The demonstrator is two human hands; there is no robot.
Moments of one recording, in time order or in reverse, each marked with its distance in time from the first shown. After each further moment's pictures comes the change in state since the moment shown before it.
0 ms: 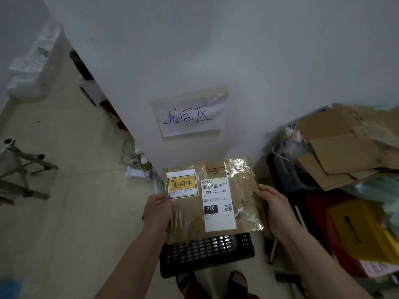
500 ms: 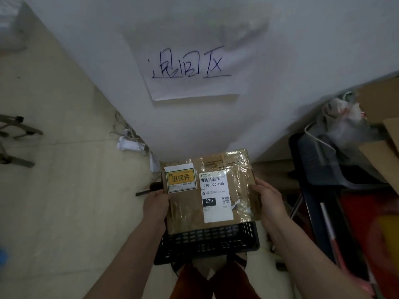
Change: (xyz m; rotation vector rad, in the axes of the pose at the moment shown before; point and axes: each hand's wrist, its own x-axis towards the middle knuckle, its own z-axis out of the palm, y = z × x) left_hand 0.117 -0.074 0.055 -0.037 -0.012 -0.232; right_hand 0.134 0.091 0.030 0.001 0.041 0.160
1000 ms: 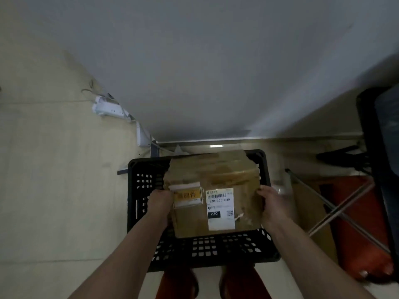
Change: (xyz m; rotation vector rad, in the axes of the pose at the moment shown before) left_hand 0.209 -0.149 0.079 0.218 0.056 -0.201; right_hand 0.192 0.163 -0.013 -0.020 0.110 0.225
